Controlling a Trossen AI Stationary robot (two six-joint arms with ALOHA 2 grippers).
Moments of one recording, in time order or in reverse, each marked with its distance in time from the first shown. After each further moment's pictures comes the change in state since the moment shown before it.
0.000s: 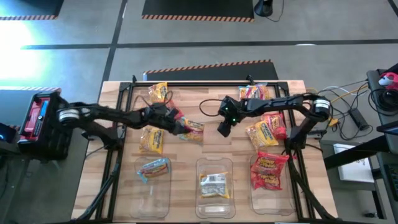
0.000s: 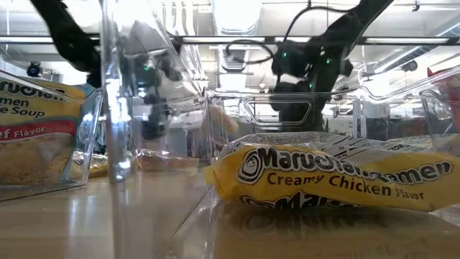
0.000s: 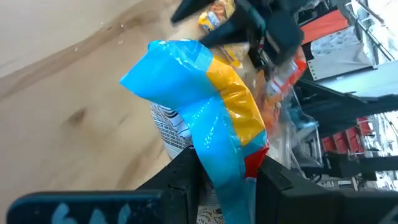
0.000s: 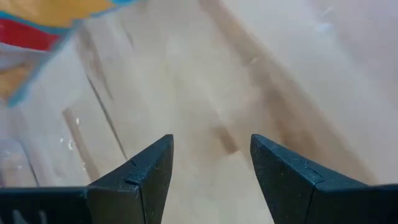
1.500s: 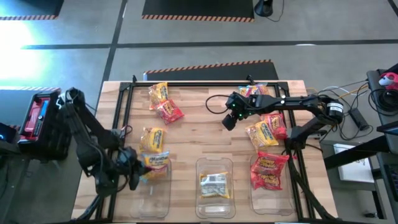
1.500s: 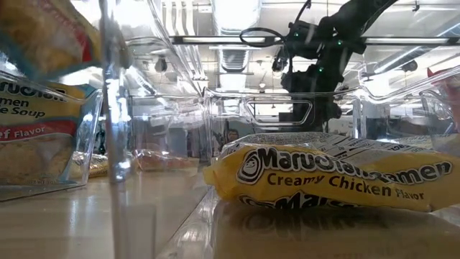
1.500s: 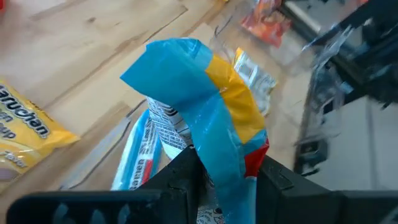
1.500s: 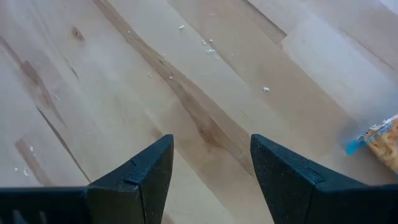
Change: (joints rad) left arm -1.328 -0.286 0.395 -1.300 -1.204 -0.653; right arm -0.008 -0.161 0.000 -0.160 0.233 0.073
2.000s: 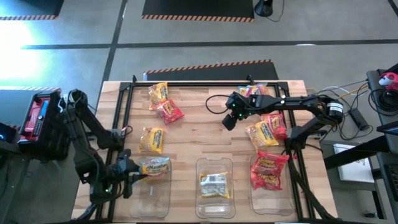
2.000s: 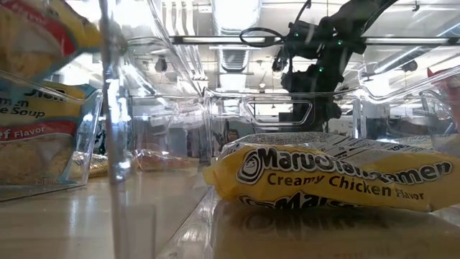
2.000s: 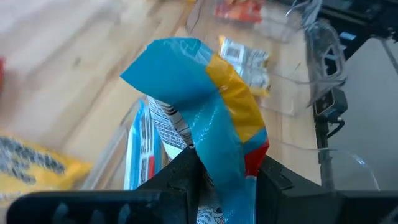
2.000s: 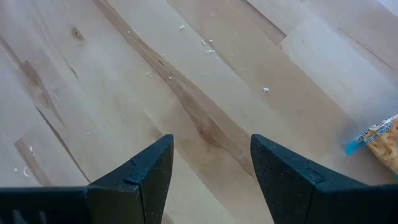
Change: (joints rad) left arm -0.129 0.061 -0.025 0.011 -0.101 0.223; right arm 0.000 0.000 0.000 0.000 0.002 0.001
